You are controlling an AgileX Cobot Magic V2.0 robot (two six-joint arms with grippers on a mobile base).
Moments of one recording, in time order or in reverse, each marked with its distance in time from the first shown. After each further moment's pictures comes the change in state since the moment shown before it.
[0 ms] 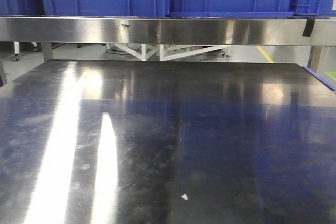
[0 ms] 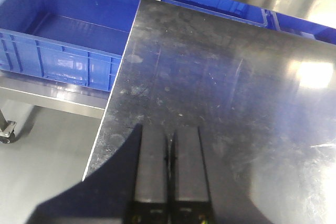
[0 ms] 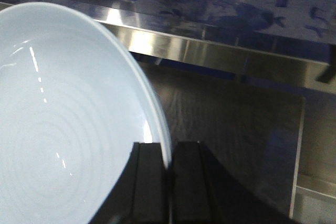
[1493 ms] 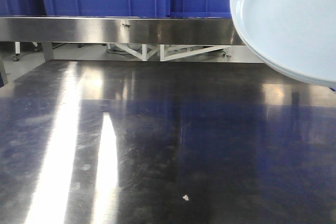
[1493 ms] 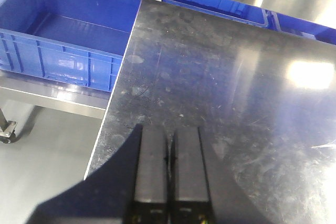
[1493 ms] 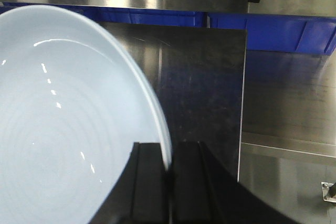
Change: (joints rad) left arm 0.000 0.000 0.000 0.000 0.000 0.000; right arm -0.104 -0.518 0.587 -0.001 -0.151 -0.001
